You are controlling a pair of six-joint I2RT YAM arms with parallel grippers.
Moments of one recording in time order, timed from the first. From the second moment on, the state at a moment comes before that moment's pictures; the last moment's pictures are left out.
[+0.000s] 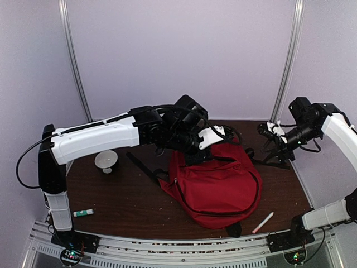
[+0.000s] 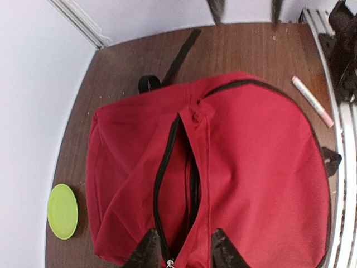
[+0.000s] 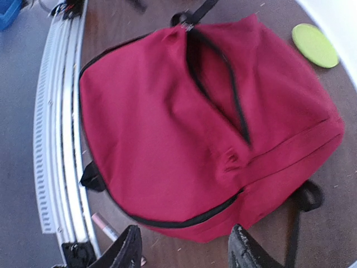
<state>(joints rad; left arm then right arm) -1.13 1.94 1.90 -0.71 -0.04 0.44 0.13 1.24 1.29 -1.30 -0.67 -1.09</state>
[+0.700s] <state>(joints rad) -1.05 1.87 1.67 -0.46 -0.16 0.08 0.61 0.94 0.59 -1.15 -0.11 -1.29</state>
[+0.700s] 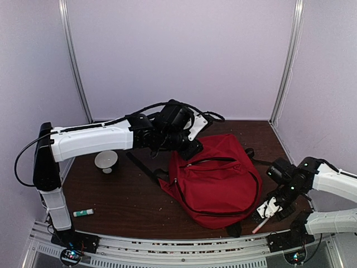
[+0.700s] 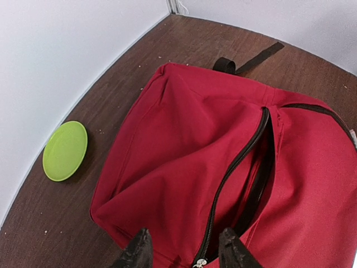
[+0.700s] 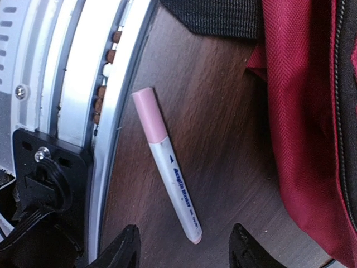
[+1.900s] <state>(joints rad) -1.03 1.79 1.60 -0.42 -0.26 0.05 0.87 1.18 0.55 -0.97 0.07 -1.11</state>
